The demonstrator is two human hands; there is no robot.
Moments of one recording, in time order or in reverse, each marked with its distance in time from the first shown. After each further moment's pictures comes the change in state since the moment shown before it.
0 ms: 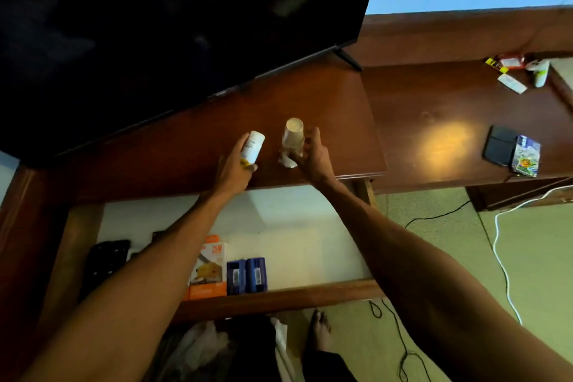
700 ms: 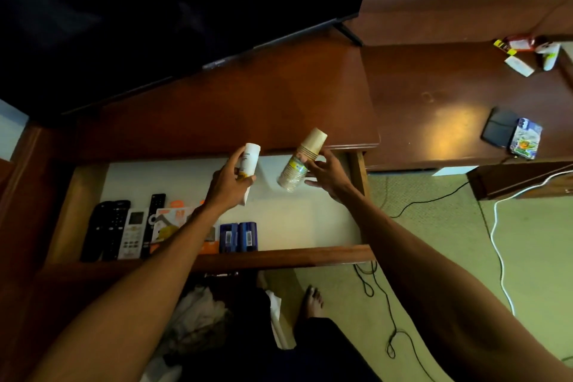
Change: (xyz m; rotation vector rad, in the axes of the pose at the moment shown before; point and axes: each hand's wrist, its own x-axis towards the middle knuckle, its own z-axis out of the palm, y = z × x) left_hand -0.105 -0.035 0.035 -0.081 -0.065 -0.085; right_hand -0.093 0.056 -0.033 0.568 -0.276 0.496
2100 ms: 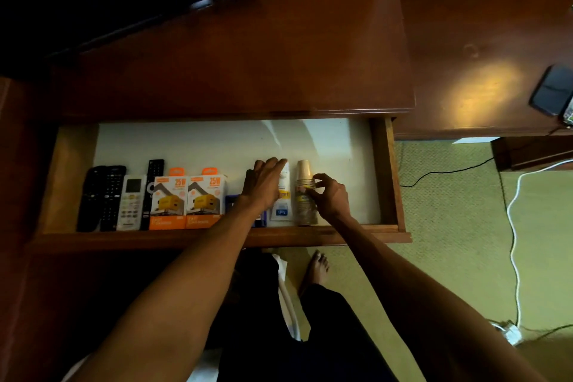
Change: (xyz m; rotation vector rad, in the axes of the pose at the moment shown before) left_hand 0.002 -0.056 0.097 0.640 -0.329 0.117; right_hand -0.017 0.128 0.025 -0.692 0.167 0.067
